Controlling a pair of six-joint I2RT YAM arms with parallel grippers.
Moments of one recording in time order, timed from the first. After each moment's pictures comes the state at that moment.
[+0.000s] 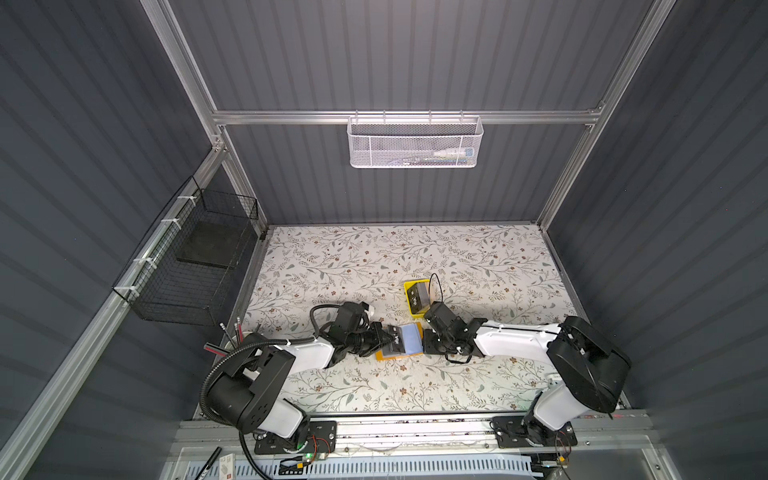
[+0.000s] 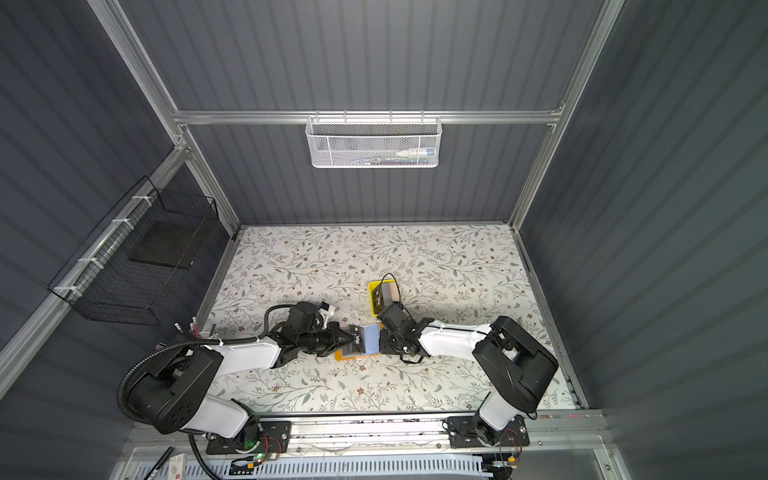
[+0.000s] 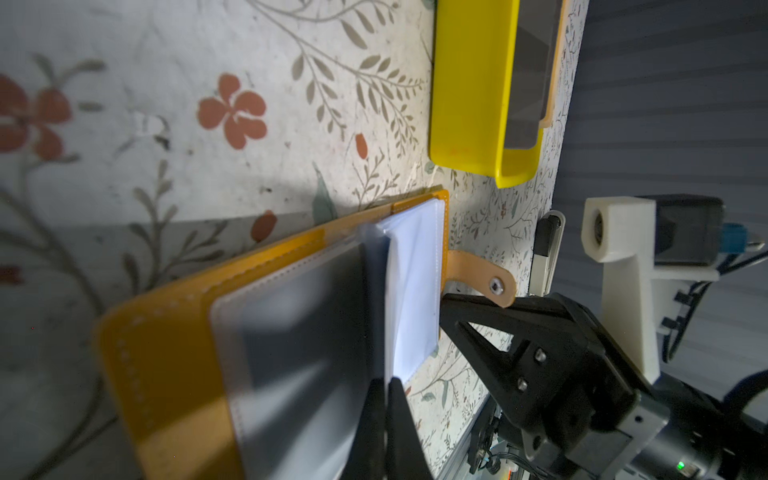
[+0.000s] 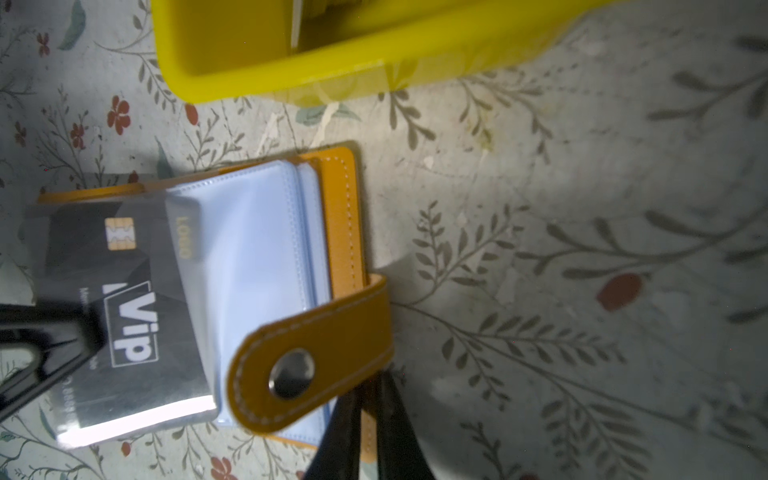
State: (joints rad) left arm -0.57 1.49 0.48 0.25 0.53 -0.96; right arm 0.83 1.60 0.75 -0.21 -0.01 0.78
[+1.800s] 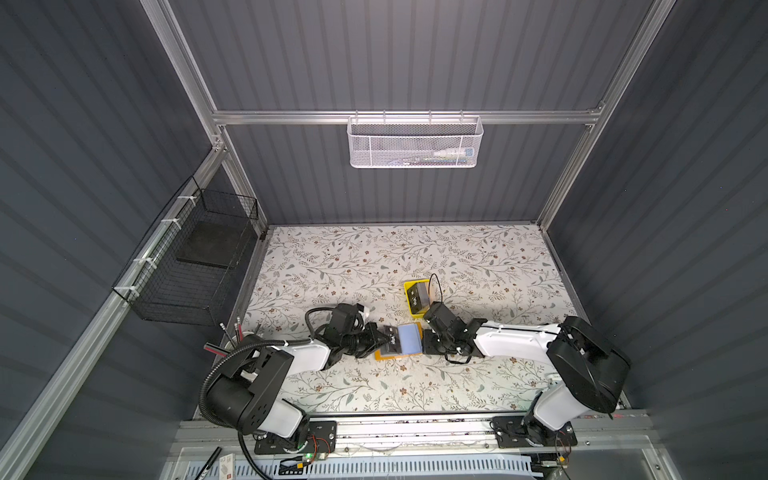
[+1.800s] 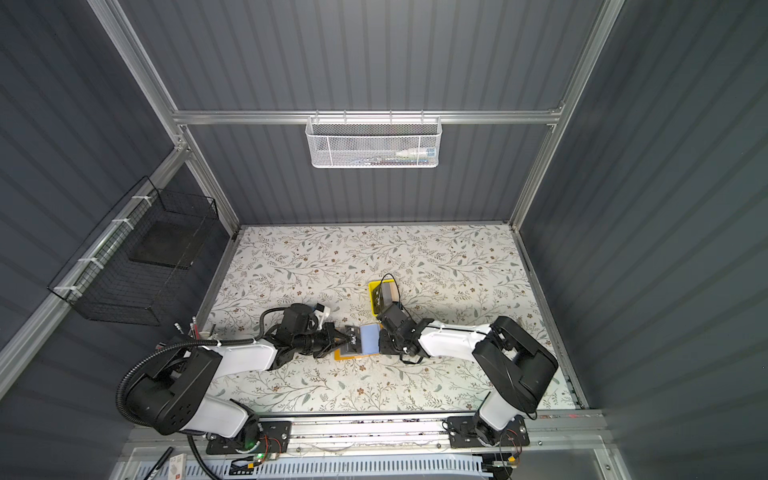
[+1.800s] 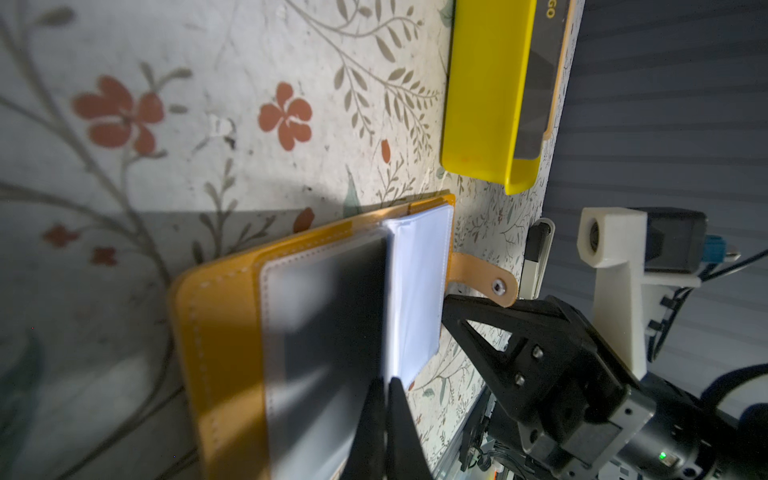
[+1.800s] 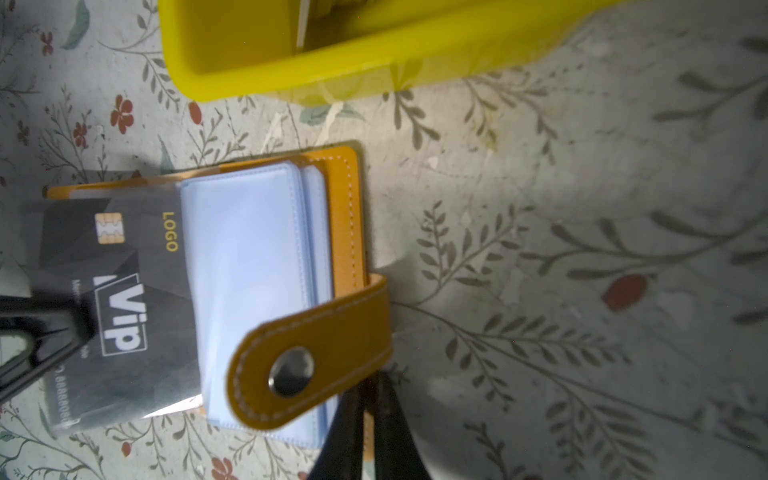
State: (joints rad) left arm -0.54 1.48 0.42 0.32 0.57 -0.99; right arm 0.84 1.60 0.75 -0.21 0.00 0.78
